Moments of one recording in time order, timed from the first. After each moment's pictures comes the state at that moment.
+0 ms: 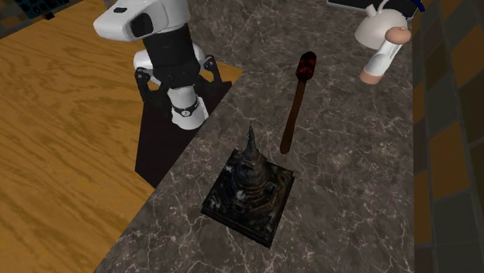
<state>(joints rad) 0.00 -0.73 0.17 -2.29 0.12 1.80 0.03</state>
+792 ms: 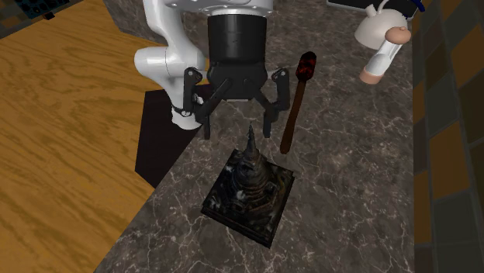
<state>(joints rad) -0.16 -0.51 0.48 -2.08 -0.05 2.12 0.44</state>
